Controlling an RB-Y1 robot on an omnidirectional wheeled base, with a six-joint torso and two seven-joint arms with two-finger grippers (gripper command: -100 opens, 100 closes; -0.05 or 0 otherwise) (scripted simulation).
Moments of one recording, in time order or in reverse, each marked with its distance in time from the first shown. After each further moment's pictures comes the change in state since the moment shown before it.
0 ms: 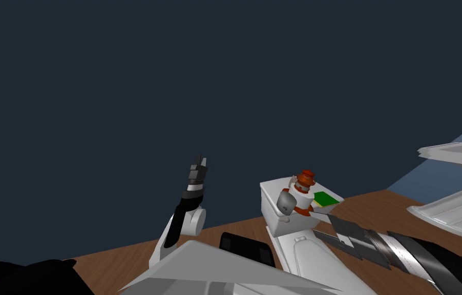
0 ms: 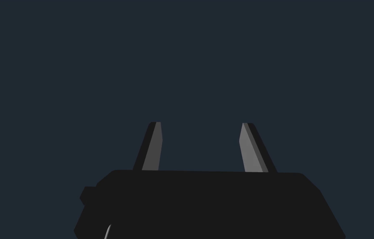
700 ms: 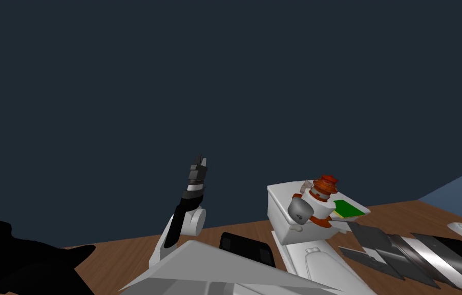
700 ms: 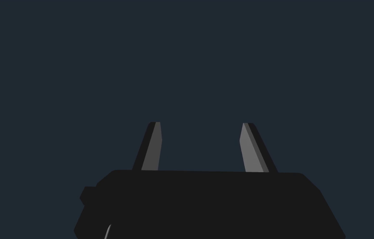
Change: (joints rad) left arm 0.000 0.000 0.000 0.000 0.000 0.000 0.000; right arm 0.067 -0.199 -0.016 0.065 0.067 -0.008 0.016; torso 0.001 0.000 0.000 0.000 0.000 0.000
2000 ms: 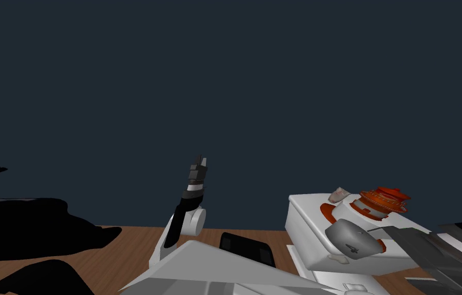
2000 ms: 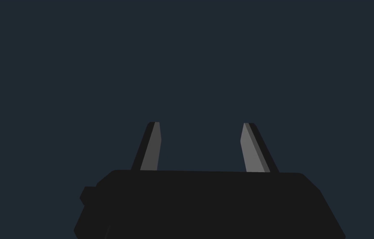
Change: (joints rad) left arm 0.000 0.000 0.000 0.000 0.000 0.000 0.000; right arm 0.084 -0.316 0.009 0.116 0.122 -0.001 0.047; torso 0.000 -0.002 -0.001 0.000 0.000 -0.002
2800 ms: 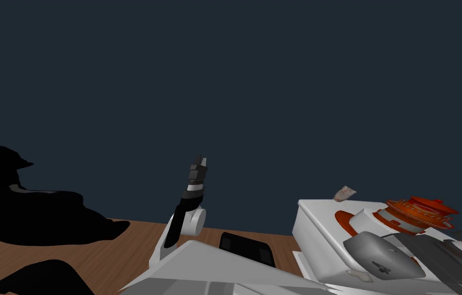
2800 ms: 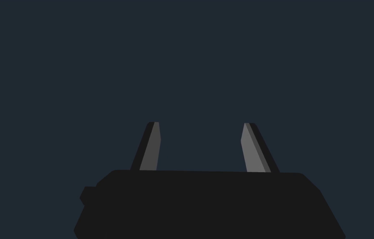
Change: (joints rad) left arm 0.000 0.000 0.000 0.000 0.000 0.000 0.000; right arm 0.087 0.013 -0.074 0.021 0.071 0.000 -0.001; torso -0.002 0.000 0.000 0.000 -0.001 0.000
